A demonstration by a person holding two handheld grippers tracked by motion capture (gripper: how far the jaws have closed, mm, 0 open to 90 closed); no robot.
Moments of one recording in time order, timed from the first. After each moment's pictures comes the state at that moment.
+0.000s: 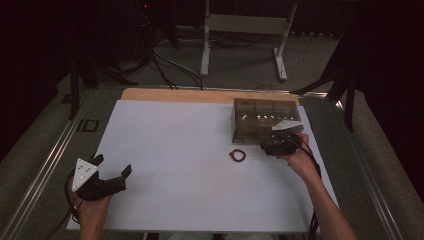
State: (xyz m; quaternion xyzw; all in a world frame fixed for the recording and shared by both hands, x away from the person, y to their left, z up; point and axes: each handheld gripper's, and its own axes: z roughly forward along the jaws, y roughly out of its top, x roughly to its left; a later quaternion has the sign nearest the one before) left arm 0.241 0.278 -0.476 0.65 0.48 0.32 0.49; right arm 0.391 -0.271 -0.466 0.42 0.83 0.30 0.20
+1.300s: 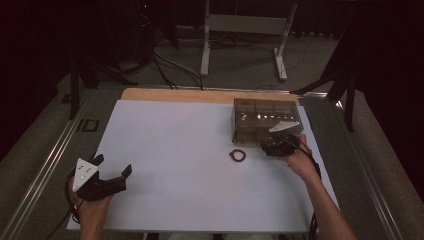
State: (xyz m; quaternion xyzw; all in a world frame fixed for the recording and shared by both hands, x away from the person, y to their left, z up) left arm 0.241 0.277 -0.475 0.66 0.48 0.32 0.49; right arm 0.393 -0.268 -0.473 0.41 0.85 0.27 0.20
